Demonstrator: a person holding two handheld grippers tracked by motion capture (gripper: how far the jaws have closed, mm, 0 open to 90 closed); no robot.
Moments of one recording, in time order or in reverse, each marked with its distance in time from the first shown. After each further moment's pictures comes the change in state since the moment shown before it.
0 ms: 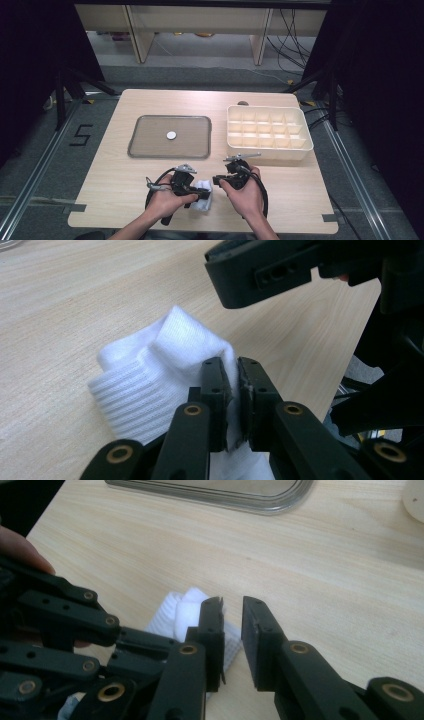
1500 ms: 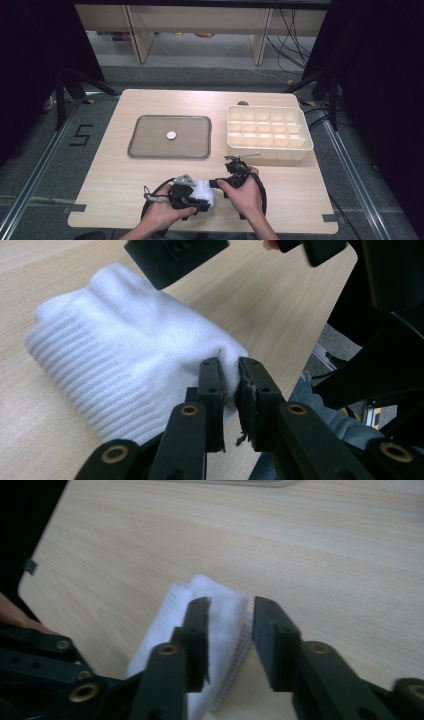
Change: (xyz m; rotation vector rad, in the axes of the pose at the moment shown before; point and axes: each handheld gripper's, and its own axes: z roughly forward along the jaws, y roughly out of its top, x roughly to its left) left arm -0.020 -0.022 -0.007 0.008 -0.019 0.068; right arm -0.011 -0.001 0.012 0.031 0.077 0.022
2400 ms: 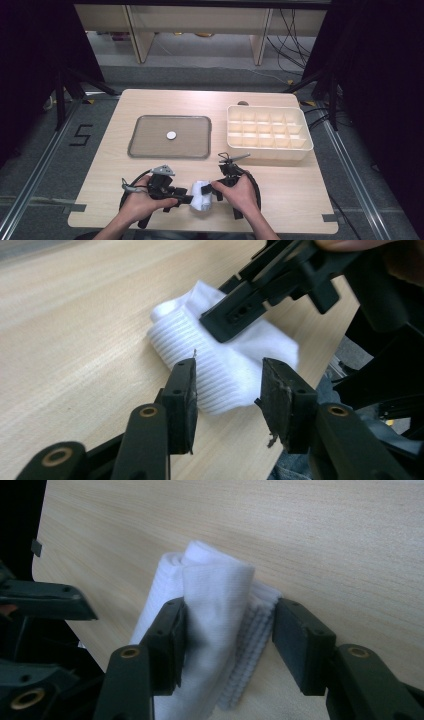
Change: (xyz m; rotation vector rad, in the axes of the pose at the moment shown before) left arm 0.036 -0.002 -0.040 -0.008 0.037 -0.051; right arm -0.011 0.001 0.035 0.178 0.095 0.100
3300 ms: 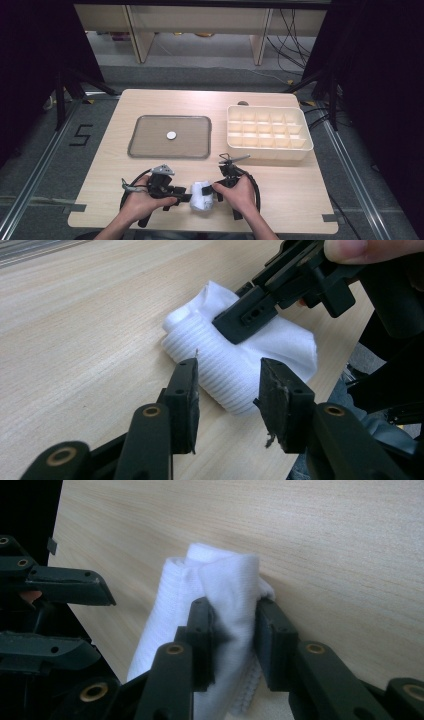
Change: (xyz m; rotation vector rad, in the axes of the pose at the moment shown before) left arm 0.005 -0.001 -0.002 -0.016 0.032 -0.001; right arm -0.003 -0.002 0.003 0.014 0.038 0.014
